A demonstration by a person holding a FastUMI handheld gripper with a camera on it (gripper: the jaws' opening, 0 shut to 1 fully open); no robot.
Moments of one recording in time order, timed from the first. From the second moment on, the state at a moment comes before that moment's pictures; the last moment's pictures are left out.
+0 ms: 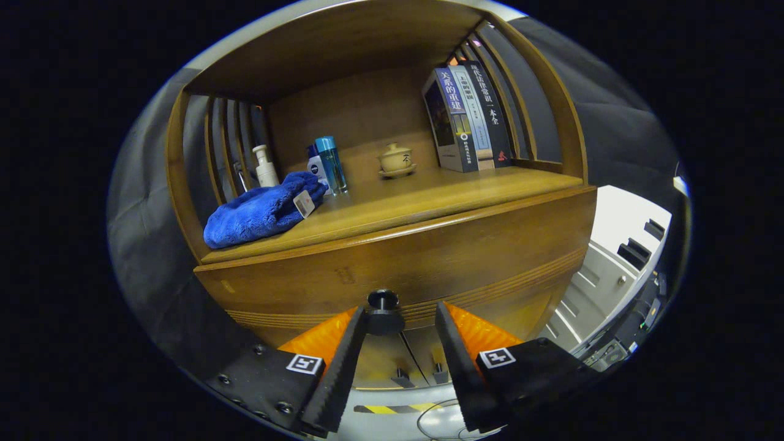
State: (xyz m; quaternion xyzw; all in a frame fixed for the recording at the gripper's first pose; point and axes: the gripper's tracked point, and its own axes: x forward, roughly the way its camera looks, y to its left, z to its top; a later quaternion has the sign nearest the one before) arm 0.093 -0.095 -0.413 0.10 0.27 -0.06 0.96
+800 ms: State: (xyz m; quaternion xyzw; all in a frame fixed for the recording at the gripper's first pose) arm 0.121 -0.079 -0.447 0.06 0.31 -0.07 0.95
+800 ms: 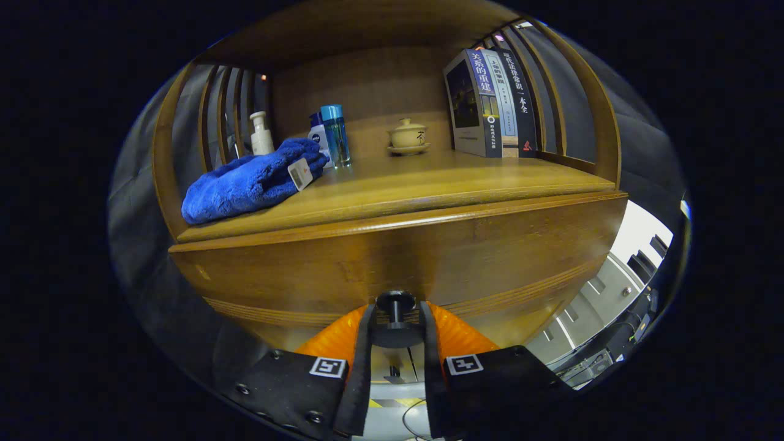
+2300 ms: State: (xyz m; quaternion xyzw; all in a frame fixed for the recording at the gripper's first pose) arm -0.042 -0.054 -0.424 0.03 0.34 -0.06 0.94
